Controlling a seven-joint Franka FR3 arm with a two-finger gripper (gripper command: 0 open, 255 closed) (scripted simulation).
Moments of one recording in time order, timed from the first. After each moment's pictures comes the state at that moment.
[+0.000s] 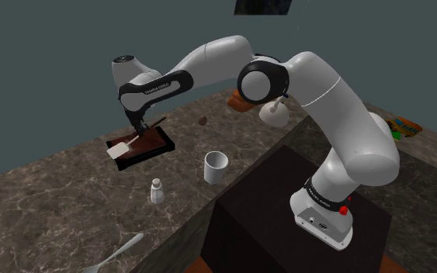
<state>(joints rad) 0.30 1.08 0.18 -1.07 -0.26 2.10 2.06</state>
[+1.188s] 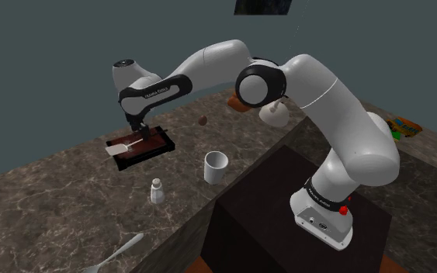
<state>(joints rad) 0.30 1.11 0.18 -1.05 -0.26 2.11 2.06</state>
